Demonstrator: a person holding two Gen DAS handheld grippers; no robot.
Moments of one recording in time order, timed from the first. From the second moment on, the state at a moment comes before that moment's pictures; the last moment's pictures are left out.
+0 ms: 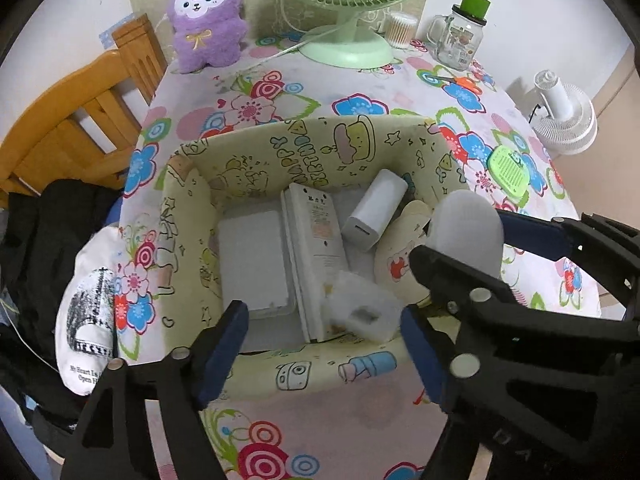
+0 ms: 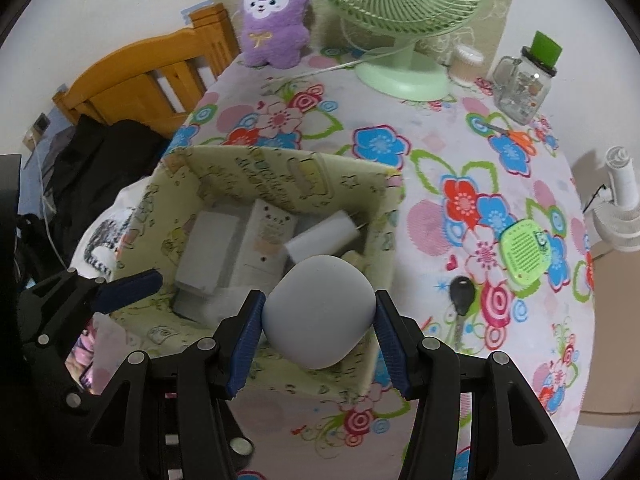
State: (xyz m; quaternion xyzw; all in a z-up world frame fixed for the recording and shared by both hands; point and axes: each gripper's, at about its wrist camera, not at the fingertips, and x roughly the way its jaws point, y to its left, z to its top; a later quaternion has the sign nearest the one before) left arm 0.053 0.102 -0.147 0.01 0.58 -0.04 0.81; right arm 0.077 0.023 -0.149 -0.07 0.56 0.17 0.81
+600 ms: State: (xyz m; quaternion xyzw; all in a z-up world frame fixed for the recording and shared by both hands) left arm 0.051 0.102 -0.143 0.01 0.58 -0.04 0.81; right arm 0.073 0.012 -0.141 -0.04 0.56 0.17 0.81
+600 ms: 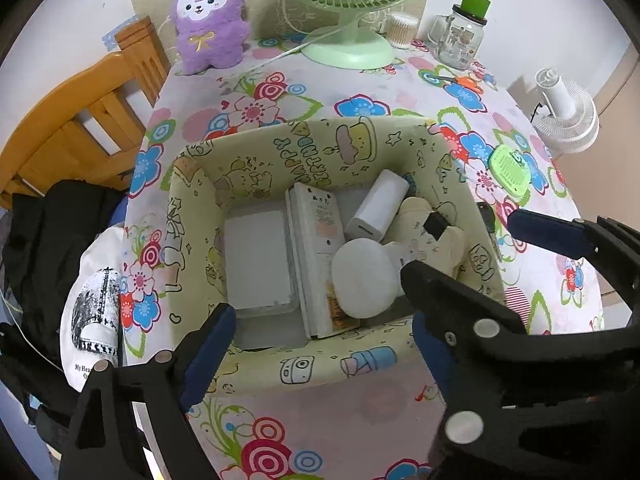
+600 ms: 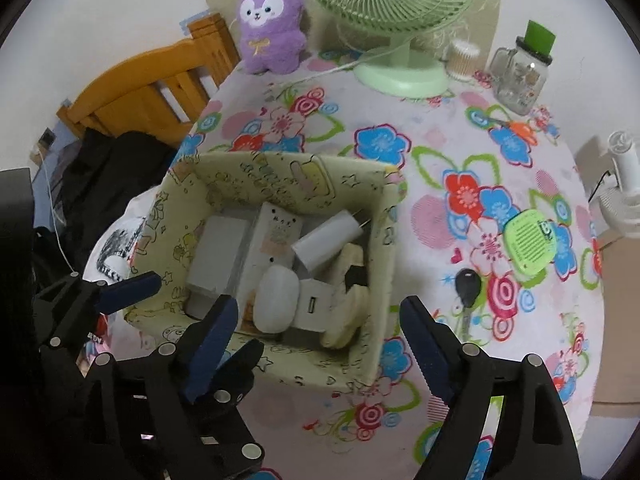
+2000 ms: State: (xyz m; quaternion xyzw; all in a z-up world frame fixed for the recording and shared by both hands) left arm 0.046 -0.004 -0.070 0.04 0.52 -0.06 0.85; right arm 0.063 -0.104 -0.071 -0.03 0.50 0.12 0.86
